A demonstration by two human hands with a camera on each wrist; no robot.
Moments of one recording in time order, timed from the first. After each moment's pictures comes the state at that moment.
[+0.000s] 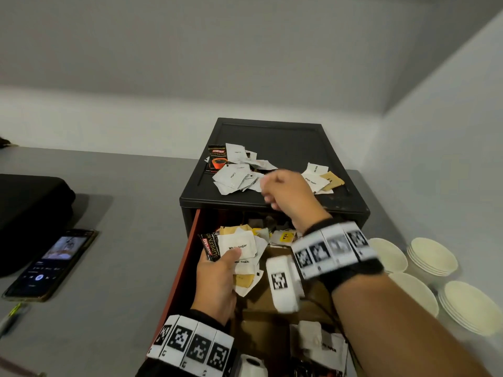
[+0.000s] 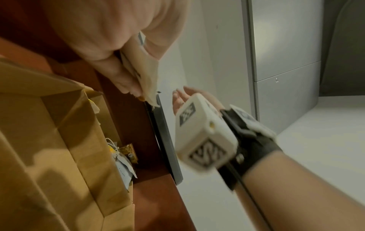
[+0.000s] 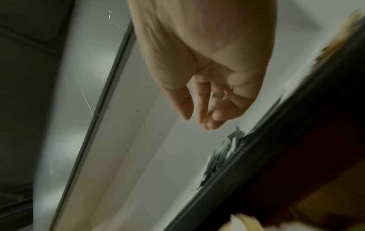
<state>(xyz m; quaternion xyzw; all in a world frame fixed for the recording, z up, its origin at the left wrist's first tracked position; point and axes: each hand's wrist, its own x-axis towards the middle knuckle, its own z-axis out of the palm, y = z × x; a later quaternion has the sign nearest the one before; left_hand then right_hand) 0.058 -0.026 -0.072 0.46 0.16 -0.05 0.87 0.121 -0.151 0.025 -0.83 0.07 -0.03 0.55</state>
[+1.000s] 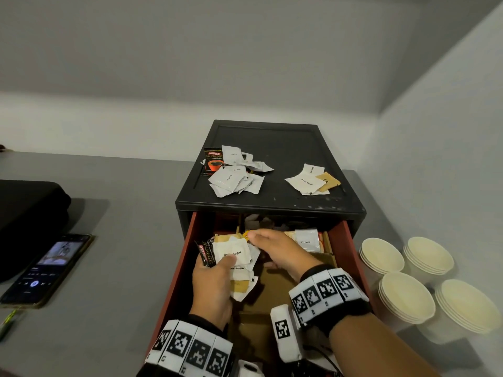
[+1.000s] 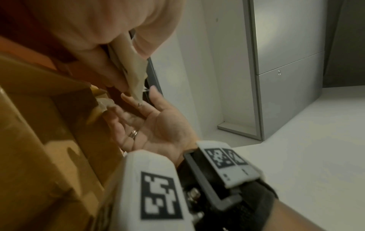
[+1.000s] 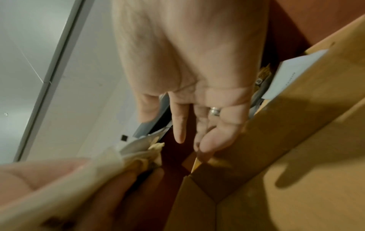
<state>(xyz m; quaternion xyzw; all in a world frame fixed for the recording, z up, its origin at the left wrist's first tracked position) 0.059 -0.028 -0.080 0.51 0.19 -0.01 0.84 0.089 -0.157 -0.051 -0.82 0.04 0.17 0.55</state>
